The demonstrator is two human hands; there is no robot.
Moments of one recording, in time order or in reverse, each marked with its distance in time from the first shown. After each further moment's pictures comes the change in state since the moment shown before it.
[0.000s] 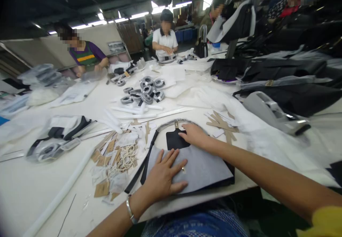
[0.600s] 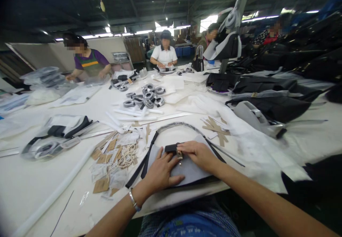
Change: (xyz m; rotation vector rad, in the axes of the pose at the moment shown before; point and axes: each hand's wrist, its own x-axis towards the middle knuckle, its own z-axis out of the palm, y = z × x) left_hand -0.003 0.004 0.003 -0.033 0.160 0.012; right_hand -0.094 -0.016 0.003 0.260 0.098 -0.344
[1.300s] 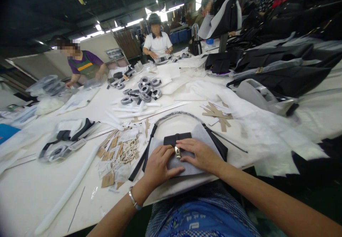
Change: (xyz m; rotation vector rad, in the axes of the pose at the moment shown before) left_hand -0.006 0.008 -0.001 -0.017 0.149 -0.009; right_hand -0.033 0.011 0.035 0.037 0.113 -0.086
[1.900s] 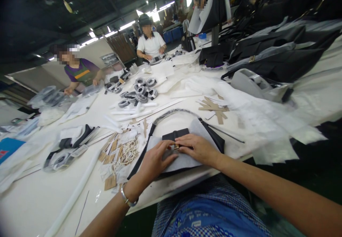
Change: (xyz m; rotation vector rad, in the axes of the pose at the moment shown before) left_hand 0.018 0.009 -0.025 -0.080 -0.140 -0.058; right_hand -0.002 0.005 0.006 0.072 0.086 0.023
